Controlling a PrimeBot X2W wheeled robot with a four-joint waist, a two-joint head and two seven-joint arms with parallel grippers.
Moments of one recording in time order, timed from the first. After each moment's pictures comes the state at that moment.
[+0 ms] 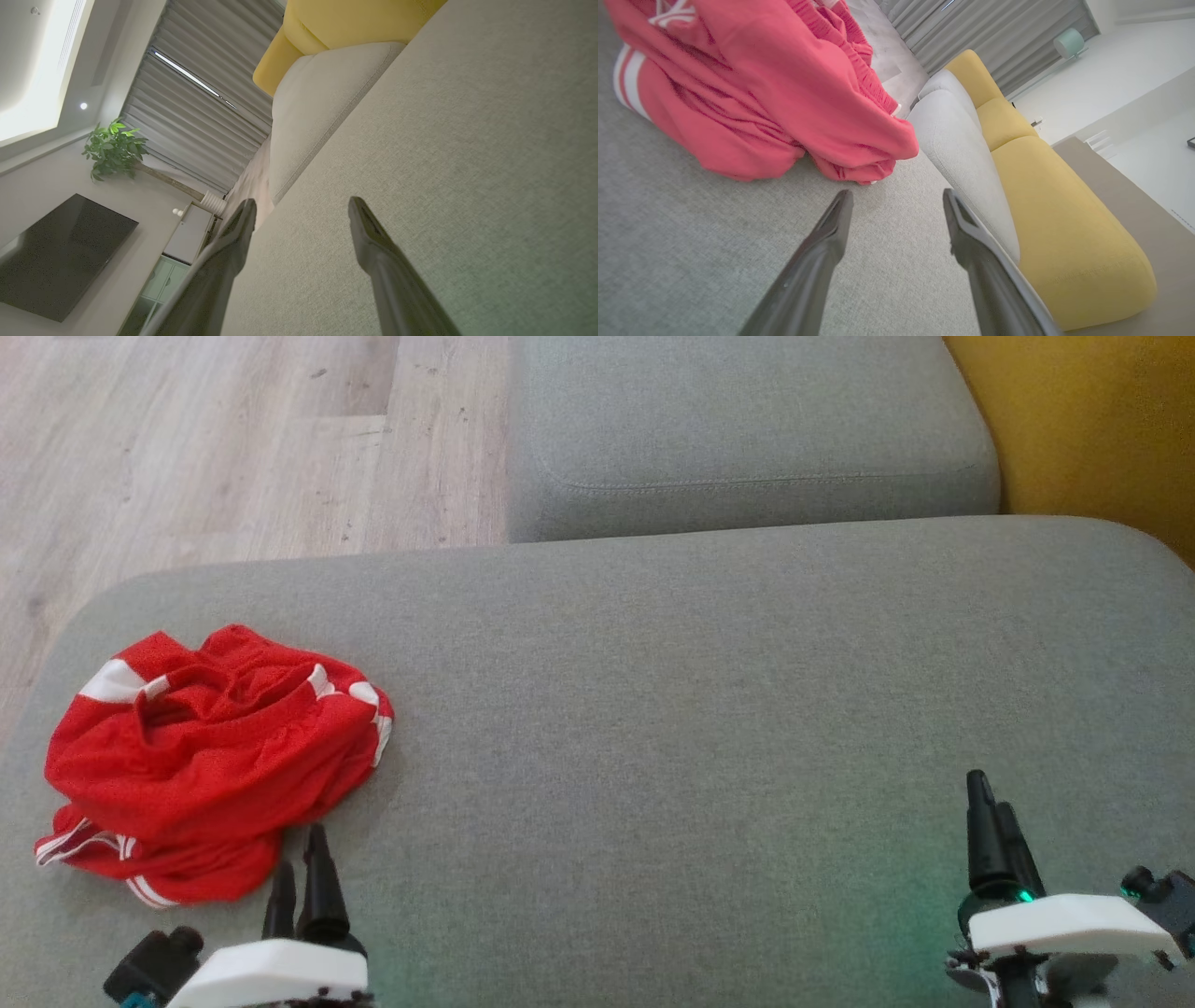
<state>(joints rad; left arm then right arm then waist) 0.05 0.04 -0.09 0.25 -0.99 -0.03 -0.05 0.06 -0.04 0.00 0.26 0.97 0.12 -0.05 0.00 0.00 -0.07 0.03</state>
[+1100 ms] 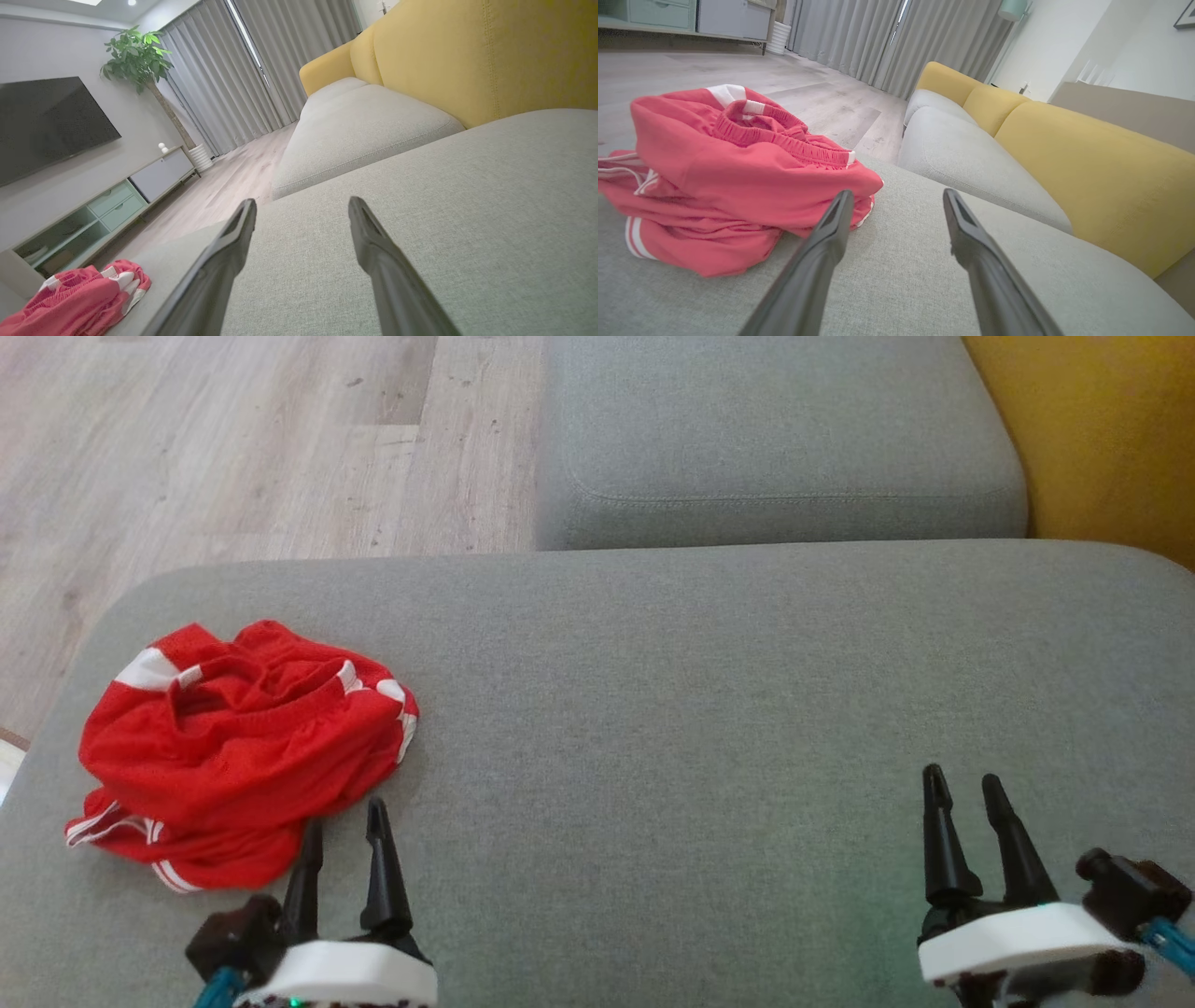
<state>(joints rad) 0.06 0.04 -0.20 0.18 -0.51 0.06 -0.15 0.10 -0.04 0.04 0.17 0.47 0.12 -0.15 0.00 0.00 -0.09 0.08</state>
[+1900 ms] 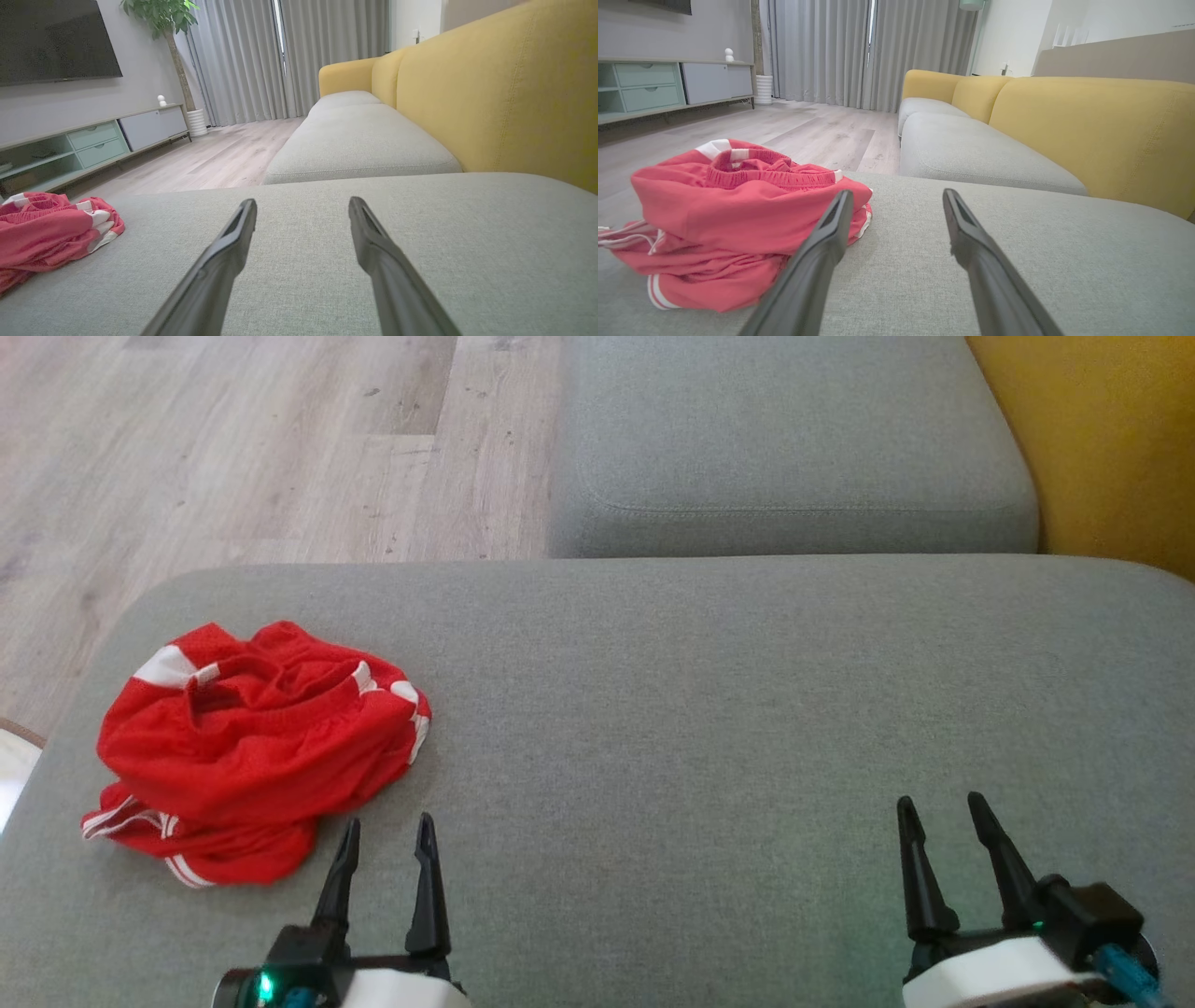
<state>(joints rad) 0.07 0.05 -0.26 0.20 -0.26 0.11 -0.21 0.14 -0.04 0.05 0.18 0.18 0.12 -0.21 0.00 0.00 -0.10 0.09</state>
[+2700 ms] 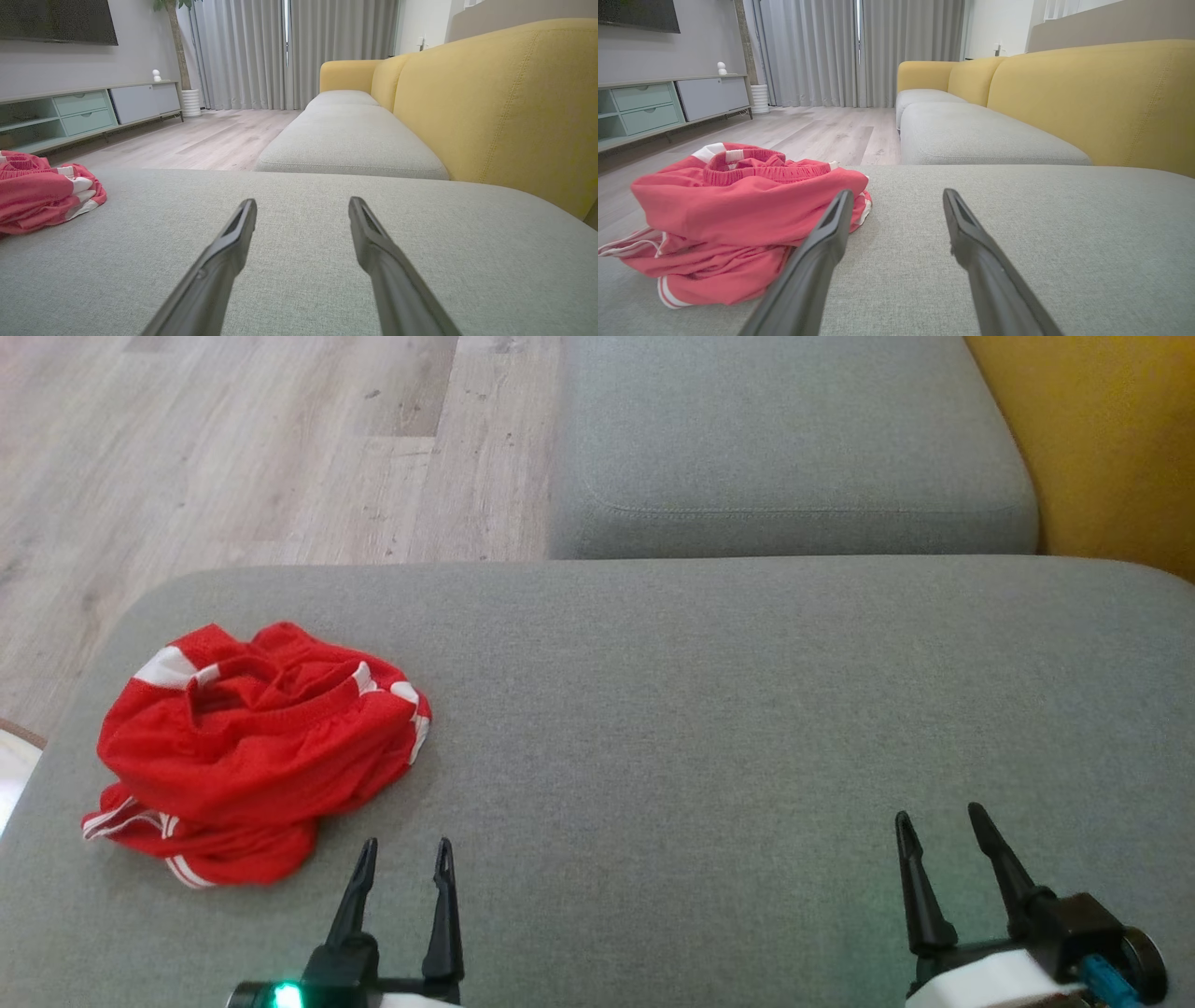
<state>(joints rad) 0.08 0.05 -0.29 0.26 -0.15 0.13 -0.25 0.14 -0.04 0.03 0.21 0.04 0.12 -0.25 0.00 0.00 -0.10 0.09</state>
